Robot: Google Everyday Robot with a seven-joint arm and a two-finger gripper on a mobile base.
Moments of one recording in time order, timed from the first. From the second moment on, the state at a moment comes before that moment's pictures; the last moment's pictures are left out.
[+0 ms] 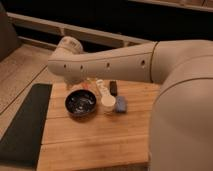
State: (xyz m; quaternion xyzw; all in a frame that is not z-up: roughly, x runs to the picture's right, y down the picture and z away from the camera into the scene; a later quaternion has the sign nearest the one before) arm -0.131 -0.045 0.687 -0.10 0.05 0.57 0.81
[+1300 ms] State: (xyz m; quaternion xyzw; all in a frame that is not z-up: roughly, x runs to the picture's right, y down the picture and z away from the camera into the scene) arm -0.091 -0.103 0.813 -0.15 -0.12 0.62 0.76
